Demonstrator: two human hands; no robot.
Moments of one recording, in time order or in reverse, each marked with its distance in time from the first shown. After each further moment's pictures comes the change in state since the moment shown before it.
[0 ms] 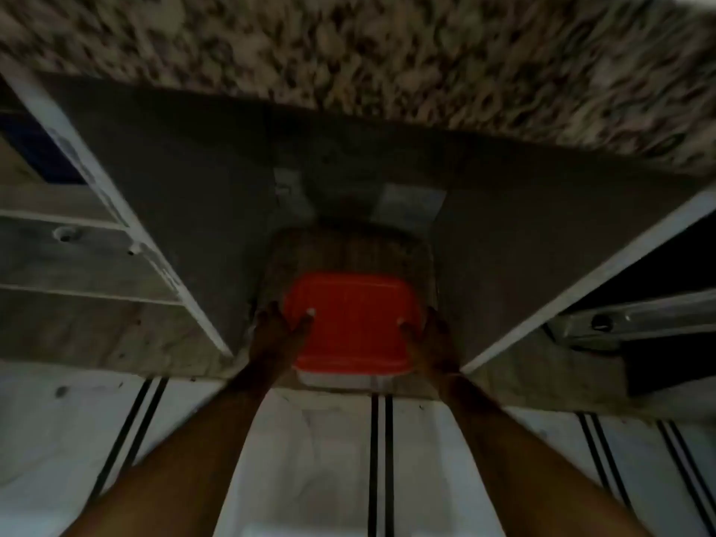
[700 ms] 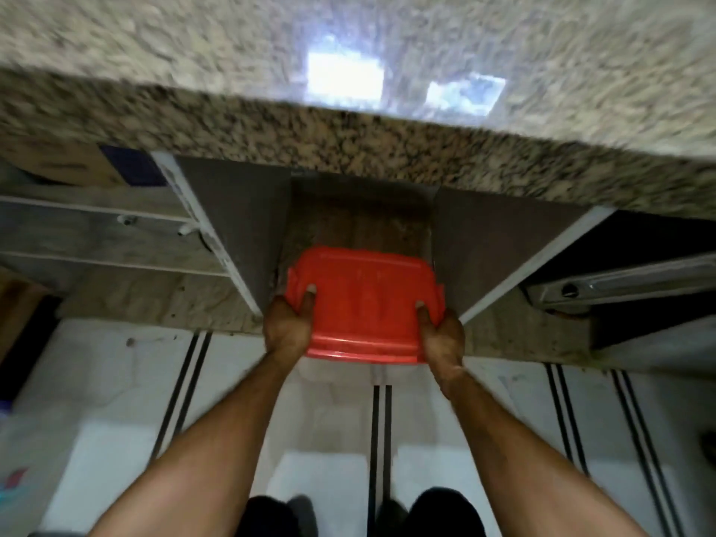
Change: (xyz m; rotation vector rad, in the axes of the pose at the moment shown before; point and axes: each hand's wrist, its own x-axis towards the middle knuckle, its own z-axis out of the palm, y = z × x) left_hand -0.127 0.077 -0.086 -0.100 0.106 -0.207; right_hand -0.159 -0.098 -0.087 0.276 0.111 0.251
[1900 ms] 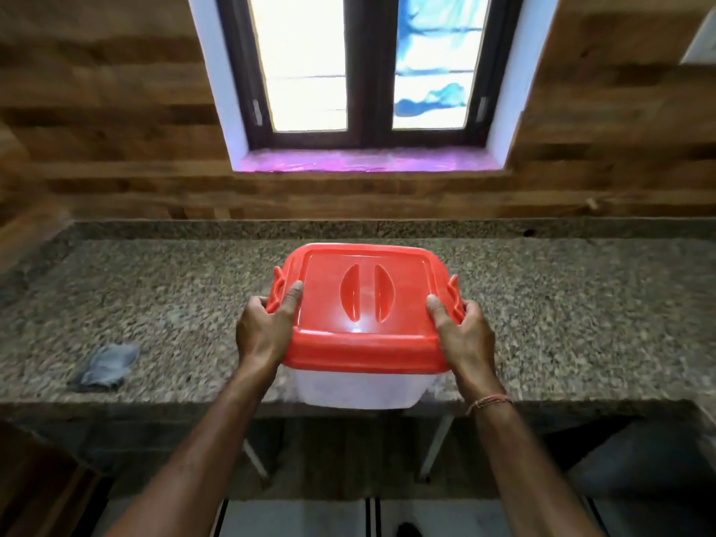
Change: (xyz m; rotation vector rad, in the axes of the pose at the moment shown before) left_hand -0.203 0.485 -0.226 -0.124 0.193 0.355; right_hand -0.149 -0.450 -0.328 0.090 0.236 -0.362
